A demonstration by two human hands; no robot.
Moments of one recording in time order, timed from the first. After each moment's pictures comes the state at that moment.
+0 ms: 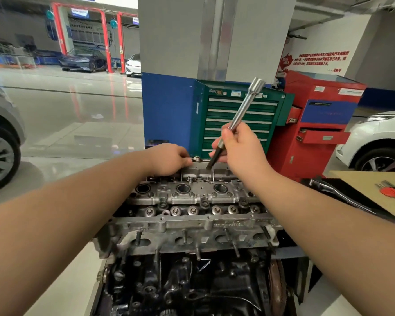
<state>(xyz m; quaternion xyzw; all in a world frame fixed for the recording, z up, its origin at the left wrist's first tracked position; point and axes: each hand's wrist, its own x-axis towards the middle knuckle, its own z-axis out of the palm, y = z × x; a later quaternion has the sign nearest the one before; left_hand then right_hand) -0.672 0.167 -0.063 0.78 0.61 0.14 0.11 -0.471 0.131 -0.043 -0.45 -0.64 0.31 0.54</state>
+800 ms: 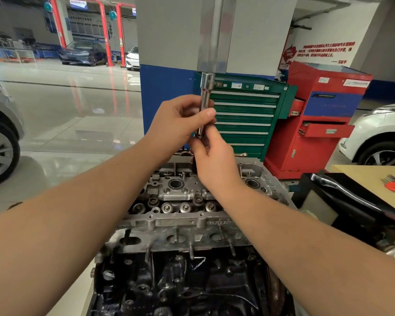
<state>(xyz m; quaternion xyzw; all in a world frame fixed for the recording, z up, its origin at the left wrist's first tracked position) -0.628 0.144 -0.039 0.69 0.33 0.59 0.27 -0.503 0.128 -0.082 -0.44 -0.71 0.19 0.52</state>
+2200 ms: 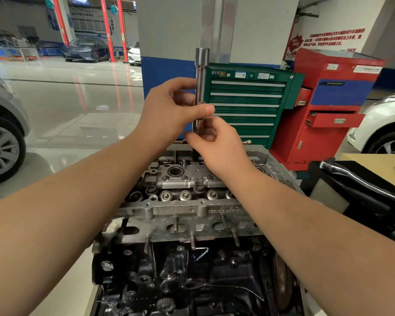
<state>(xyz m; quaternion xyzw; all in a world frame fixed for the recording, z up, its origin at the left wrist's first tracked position) -0.632 0.142 -0.051 0.66 0.36 0.61 0.23 -0.490 0.141 -0.092 -0.44 -0.69 0.29 0.50</state>
